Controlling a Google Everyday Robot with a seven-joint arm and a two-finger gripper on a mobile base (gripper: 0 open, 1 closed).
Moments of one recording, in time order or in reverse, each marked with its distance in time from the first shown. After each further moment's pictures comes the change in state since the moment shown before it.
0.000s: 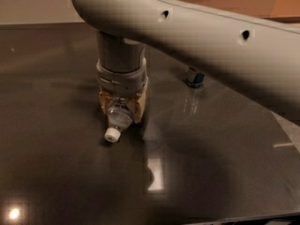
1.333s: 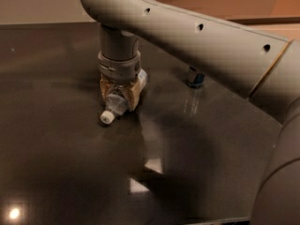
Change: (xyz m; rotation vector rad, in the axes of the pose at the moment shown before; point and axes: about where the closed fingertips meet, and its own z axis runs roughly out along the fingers) arm 0.060 -0.031 0.033 -0.014 -0.065 0.126
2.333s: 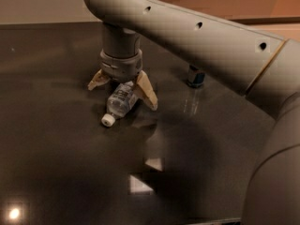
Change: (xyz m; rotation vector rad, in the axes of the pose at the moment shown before) arm 0.007 0.002 0.001 -0.013 -0.016 -0.008
